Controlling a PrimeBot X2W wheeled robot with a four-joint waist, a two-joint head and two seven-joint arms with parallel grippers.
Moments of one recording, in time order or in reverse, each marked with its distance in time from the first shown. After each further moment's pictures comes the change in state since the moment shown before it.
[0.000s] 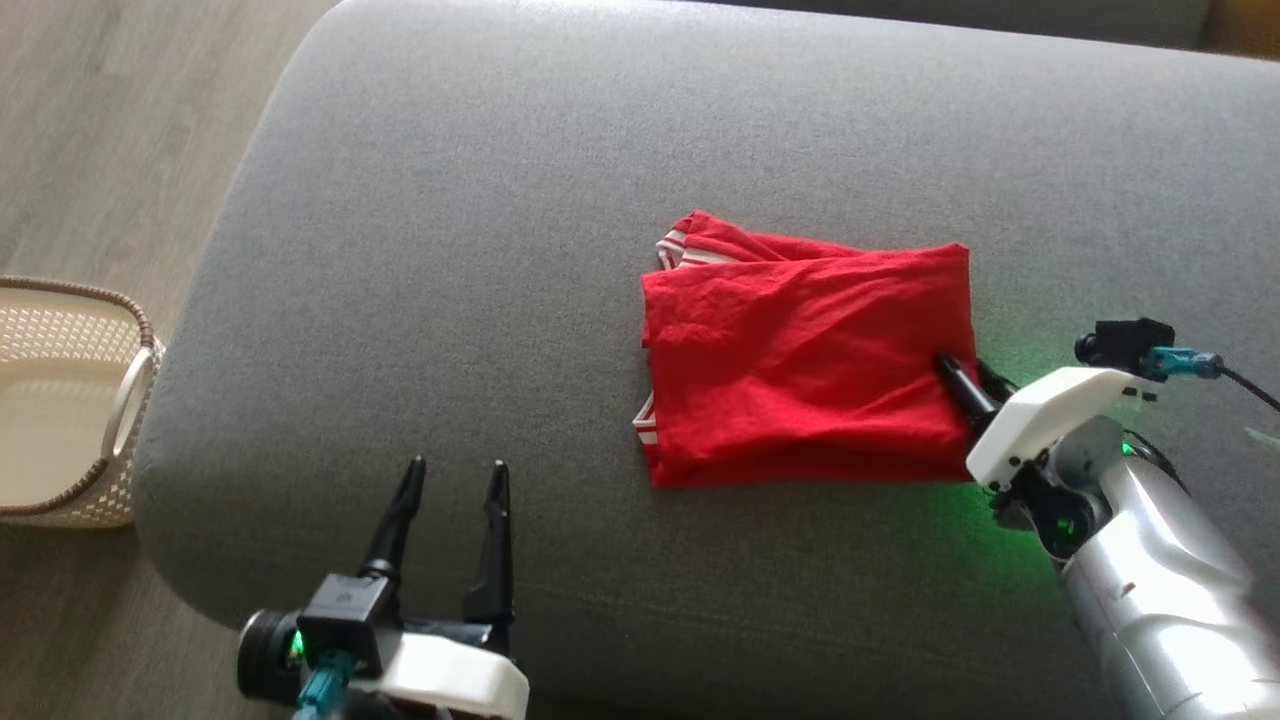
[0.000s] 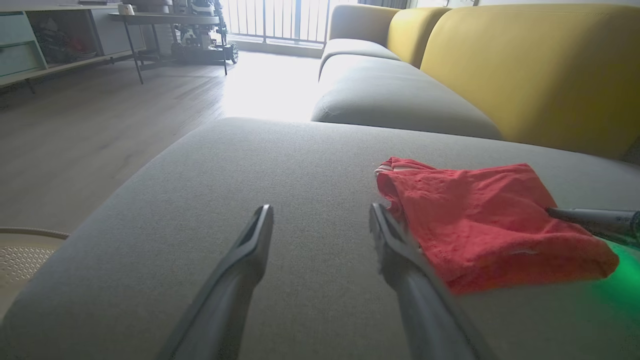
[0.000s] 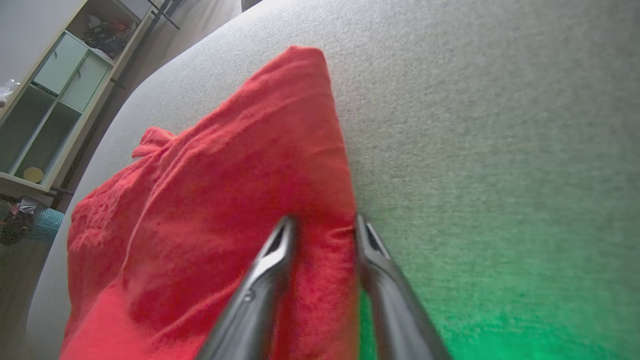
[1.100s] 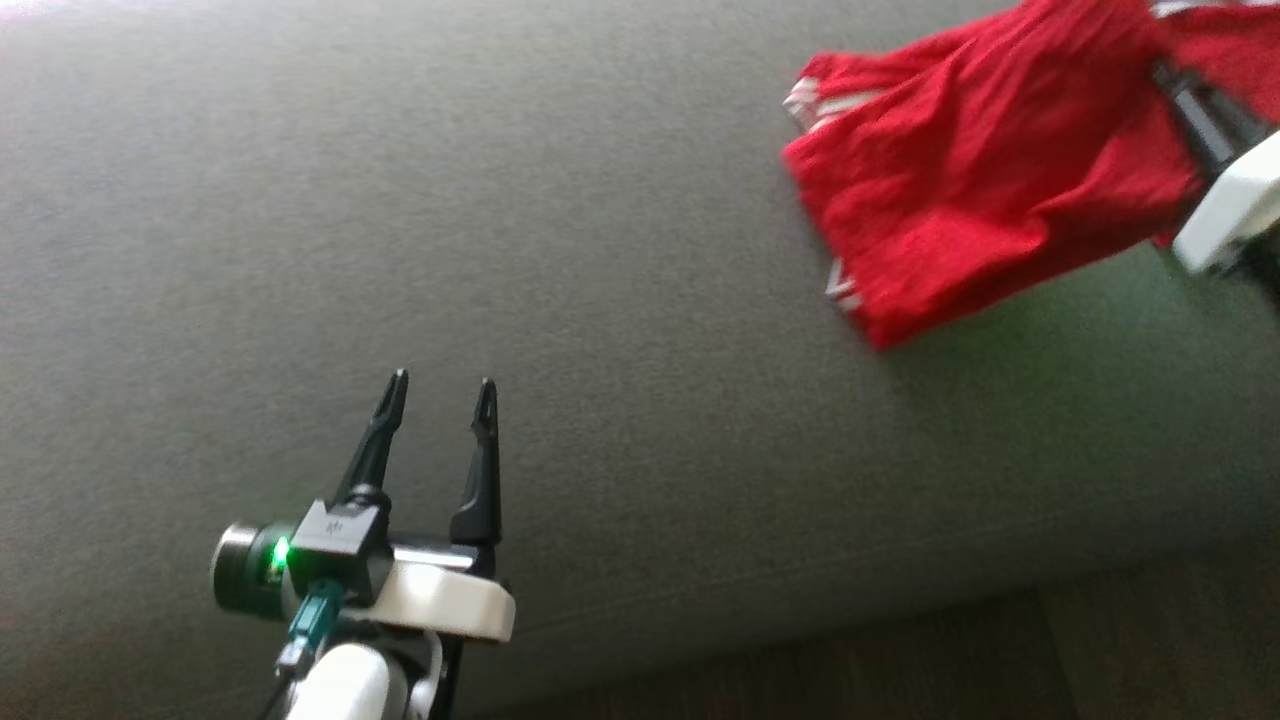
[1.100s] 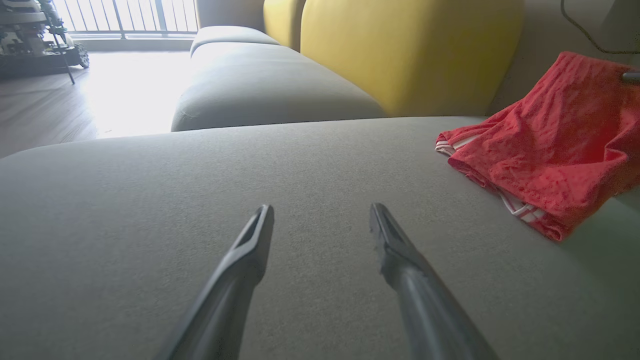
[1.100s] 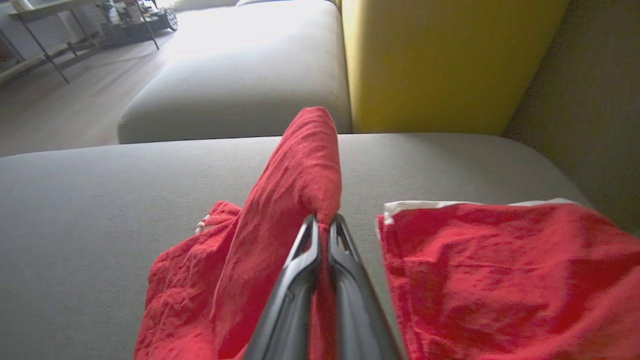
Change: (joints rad) left arm -0.125 0.000 0.030 0.015 0.060 -0.026 -0.005; right arm -0.229 -0.360 0.195 -0.302 0.010 0.000 -0.004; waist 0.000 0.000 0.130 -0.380
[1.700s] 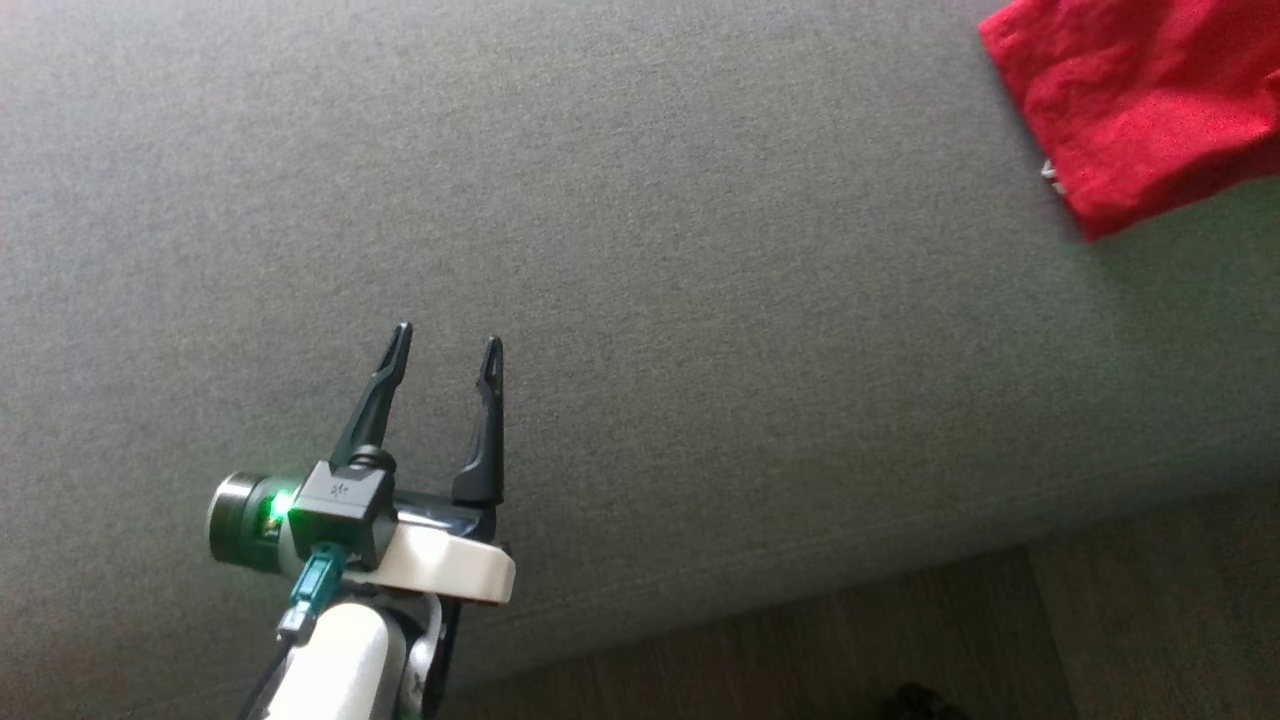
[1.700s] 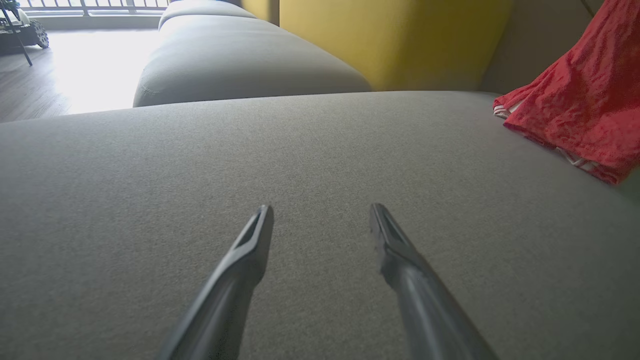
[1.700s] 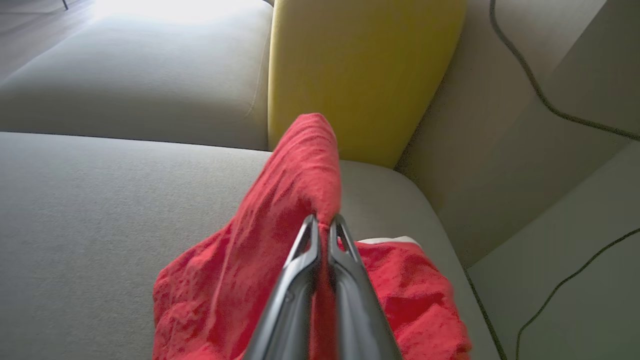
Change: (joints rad) left arm -0.078 0.005 0.000 0.017 0.033 -0.026 -0.002; right arm -0.066 -0.163 -0.182 -0.119 -0.140 0.000 0.089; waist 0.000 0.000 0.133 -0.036
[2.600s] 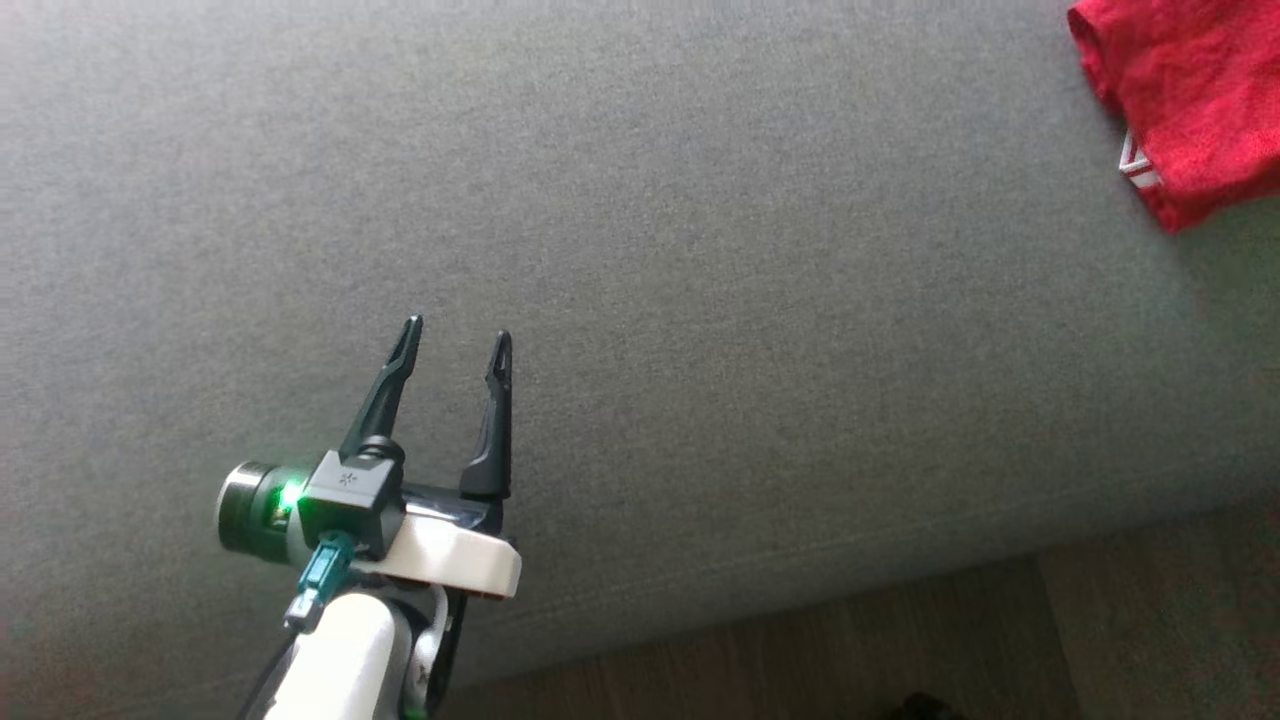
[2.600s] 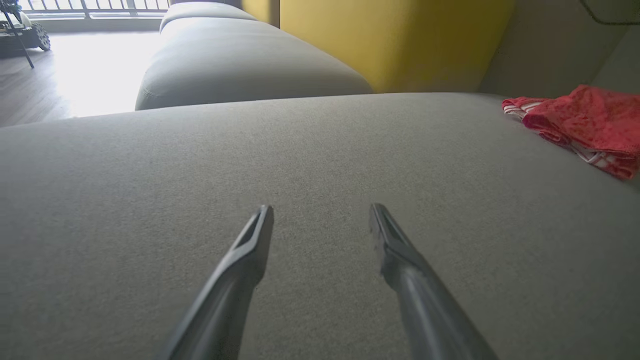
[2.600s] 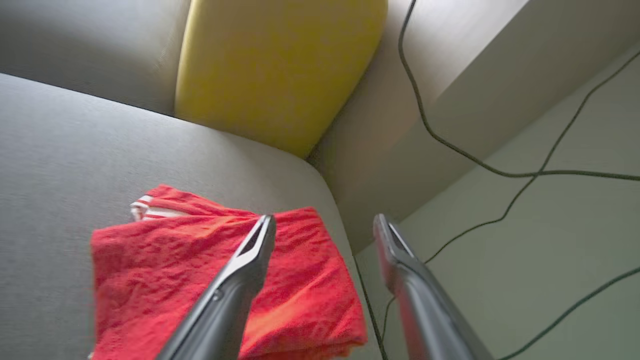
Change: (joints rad) left arm -0.023 -0.002 -0.013 0.024 -0.004 -0.008 0.000; right arm 0.165 0.173 -0.457 -0.256 -0.635 0.000 0.145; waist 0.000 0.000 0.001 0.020
